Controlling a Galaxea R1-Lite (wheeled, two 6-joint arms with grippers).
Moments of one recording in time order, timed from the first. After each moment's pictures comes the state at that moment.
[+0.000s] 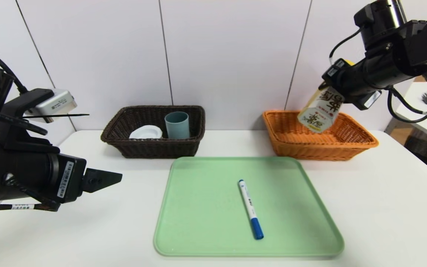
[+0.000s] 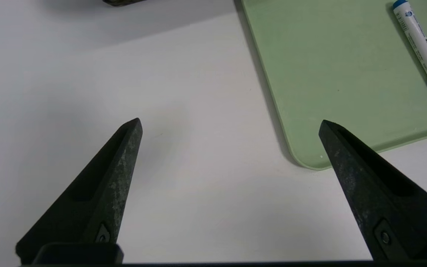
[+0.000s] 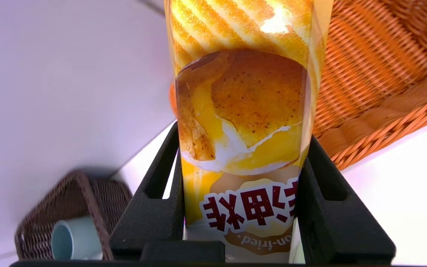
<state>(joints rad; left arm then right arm) -0.45 1.26 -1.08 0.47 0.12 -0.13 0.22 1.92 -1.93 0.62 -0.24 0.89</state>
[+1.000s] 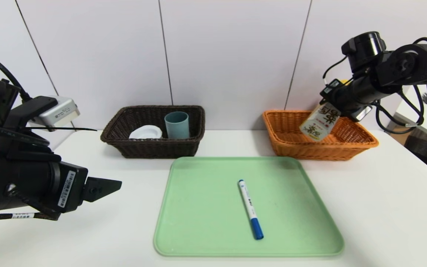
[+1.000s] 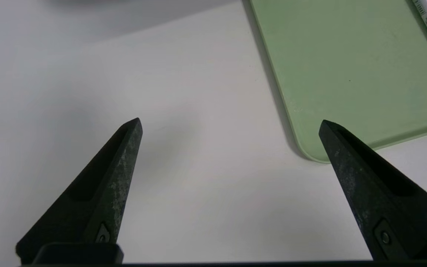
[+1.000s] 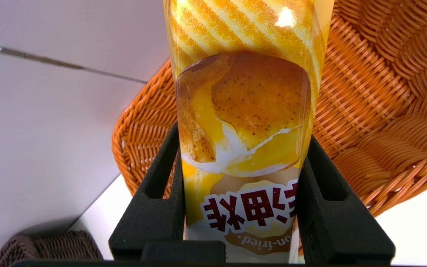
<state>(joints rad) -0.49 1.25 -1.05 0.47 0.18 -0.14 0.12 2.07 -1.95 0.56 -0.22 0.88</state>
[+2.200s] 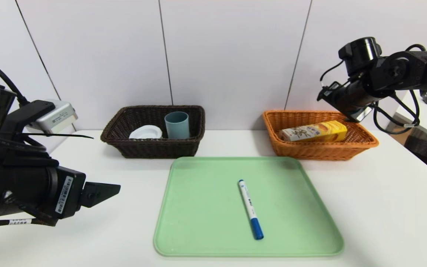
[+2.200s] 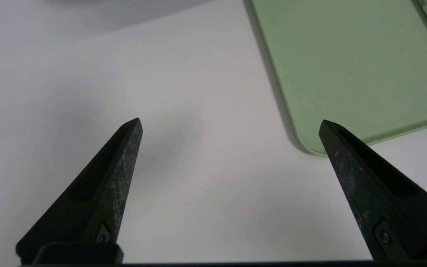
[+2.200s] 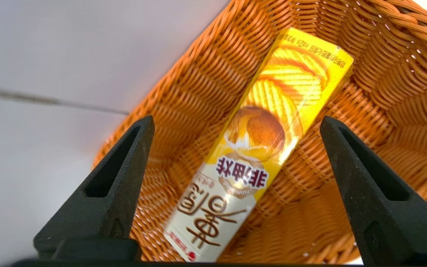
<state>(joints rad) -0.51 1.24 -1.02 0.46 0.19 -0.14 0.12 2.10 -1.94 0.51 -0.30 0.82</state>
